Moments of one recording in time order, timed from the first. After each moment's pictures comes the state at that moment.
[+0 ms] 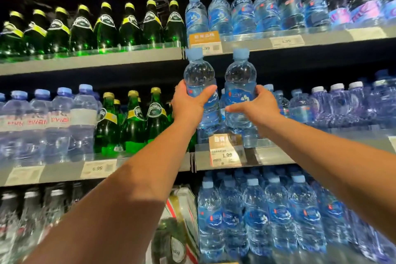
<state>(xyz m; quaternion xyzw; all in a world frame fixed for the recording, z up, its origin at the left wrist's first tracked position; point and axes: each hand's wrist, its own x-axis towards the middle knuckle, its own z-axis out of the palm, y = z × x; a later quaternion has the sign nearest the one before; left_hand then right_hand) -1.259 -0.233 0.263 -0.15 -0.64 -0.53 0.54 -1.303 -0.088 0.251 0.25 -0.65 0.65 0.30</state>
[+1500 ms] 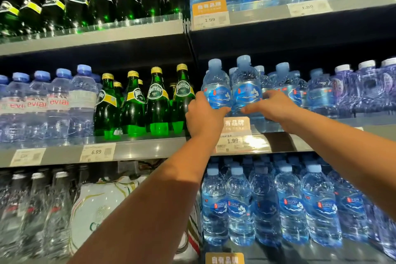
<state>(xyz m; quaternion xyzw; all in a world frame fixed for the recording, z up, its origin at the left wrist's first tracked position) -1.292 -0.218 0.210 0.08 -0.78 -0.31 0.54 -1.356 -0.071 0.227 0.25 -0.76 0.56 0.21</state>
